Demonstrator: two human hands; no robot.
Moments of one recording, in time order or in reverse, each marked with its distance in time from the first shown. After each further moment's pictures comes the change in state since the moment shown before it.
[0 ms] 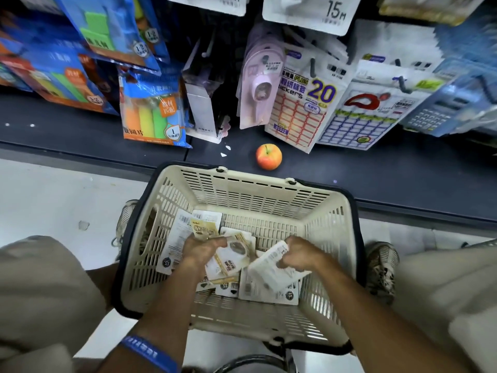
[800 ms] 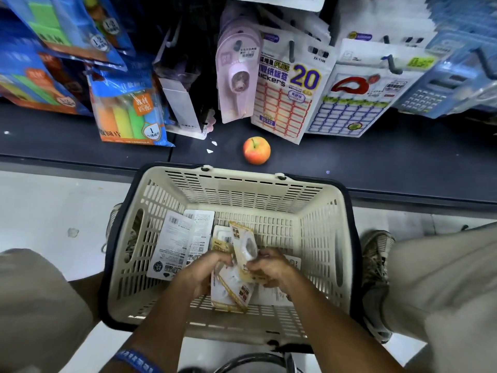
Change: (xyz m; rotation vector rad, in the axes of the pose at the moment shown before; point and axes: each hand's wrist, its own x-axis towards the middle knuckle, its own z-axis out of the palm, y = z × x) left_hand 0.002 -0.024 0.008 0.306 -0.460 -0.110; right_hand 0.019 -0.004 0.063 0.815 -0.073 0.150
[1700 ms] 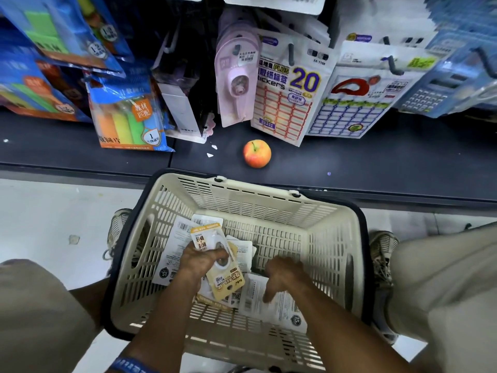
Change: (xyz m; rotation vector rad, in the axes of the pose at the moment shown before) left_hand 0.016 0.007 -0.010 -0.176 0.458 0.182; right_hand 0.013 0.001 -0.009 -1.215 0.037 0.014
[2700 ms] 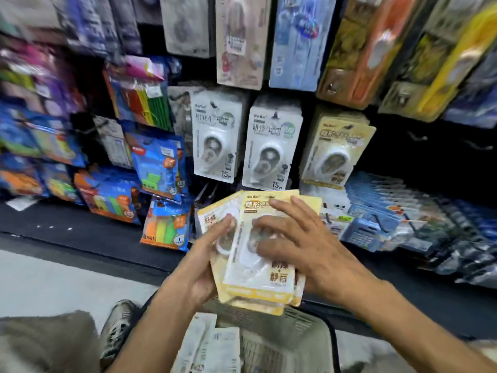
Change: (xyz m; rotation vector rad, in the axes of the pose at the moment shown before) left_hand -0.233 0.186 -0.033 -0.693 -0.837 0.401; right_hand -0.305 0.024 -0.208 -0.589 1.449 -1.146
